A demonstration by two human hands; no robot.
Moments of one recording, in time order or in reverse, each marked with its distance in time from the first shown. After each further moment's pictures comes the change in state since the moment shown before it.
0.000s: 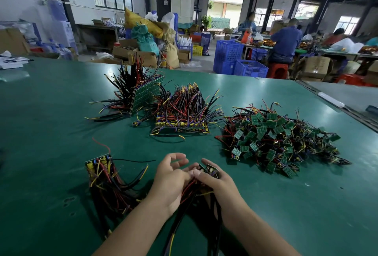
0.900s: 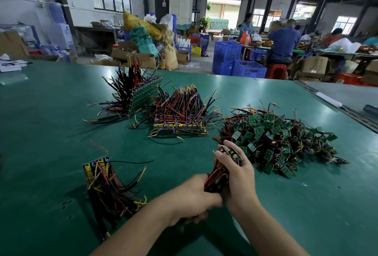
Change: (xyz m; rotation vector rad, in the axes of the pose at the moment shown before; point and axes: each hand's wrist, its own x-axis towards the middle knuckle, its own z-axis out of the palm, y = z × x) left_hand -0.018 -0.005 0.015 0.772 -0.610 -0.135; right_hand 0.006 -0.025 -0.011 0.177 0.193 -0.336
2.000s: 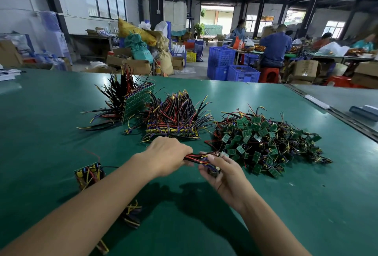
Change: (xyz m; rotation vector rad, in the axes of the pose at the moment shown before) left_hand 0.025 0.052 -0.070 1.596 0.271 0.269; right_hand 0.014 -0.016 -0.020 0.148 -0.252 0.295
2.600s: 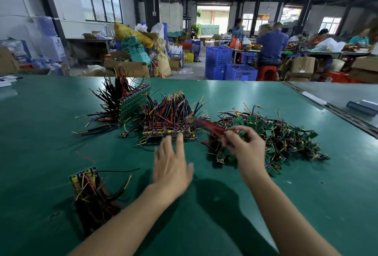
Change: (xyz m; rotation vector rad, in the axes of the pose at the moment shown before) left_hand 0.004 0.049 0.043 -0.389 0.225 -0.521; right_hand 0.023 -0.052 -0.014 -0.375 0.358 -0.546
